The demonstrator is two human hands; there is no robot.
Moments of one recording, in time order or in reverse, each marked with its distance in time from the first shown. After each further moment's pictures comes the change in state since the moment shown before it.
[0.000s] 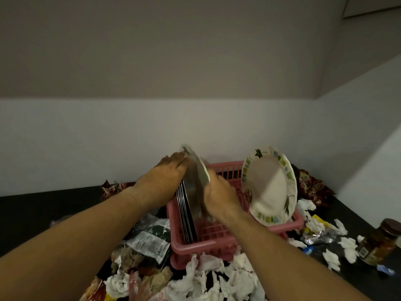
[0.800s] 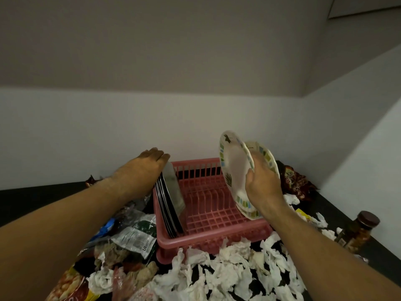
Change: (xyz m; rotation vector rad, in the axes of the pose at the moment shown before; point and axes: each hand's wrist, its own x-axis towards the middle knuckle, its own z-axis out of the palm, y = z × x) left_hand -0.002 -0.013 -0.006 0.118 -0.118 -0.022; right_hand -0.017 0.068 -0.090 -0.135 0.366 0.028
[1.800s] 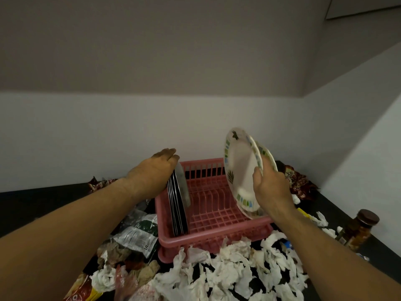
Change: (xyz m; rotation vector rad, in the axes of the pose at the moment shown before) left_hand 0.008 0.024 -0.011 -0.148 0.020 -0.023; right_hand -0.010 0.011 -0.012 -0.019 -0.008 0.099
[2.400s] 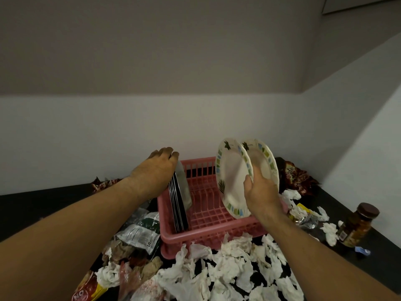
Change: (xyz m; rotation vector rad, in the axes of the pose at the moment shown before) left_hand -0.004 0.013 -0.005 0.189 -0.011 -0.016; right_hand -0.020 0.002 0.023 0.026 -0.076 0.070
